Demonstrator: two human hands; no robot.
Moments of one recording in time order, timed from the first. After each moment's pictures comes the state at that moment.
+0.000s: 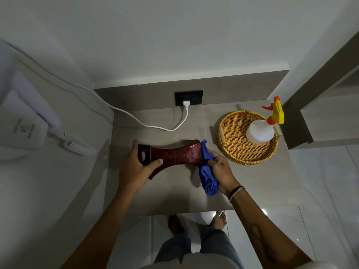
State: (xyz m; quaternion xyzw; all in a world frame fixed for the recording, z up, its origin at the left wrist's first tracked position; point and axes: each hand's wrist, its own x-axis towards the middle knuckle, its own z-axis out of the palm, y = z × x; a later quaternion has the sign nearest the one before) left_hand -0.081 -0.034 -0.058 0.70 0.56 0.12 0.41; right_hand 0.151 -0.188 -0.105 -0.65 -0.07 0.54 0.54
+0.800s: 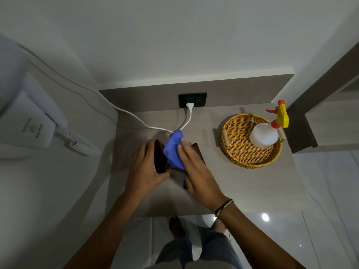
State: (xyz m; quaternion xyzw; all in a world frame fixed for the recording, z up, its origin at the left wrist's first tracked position) left_hand -0.066 -0.050 -0.046 0.86 0.43 0.13 0.24; right_hand 0.092 -0.183 -0.070 -0.68 -0.63 0.17 0.33
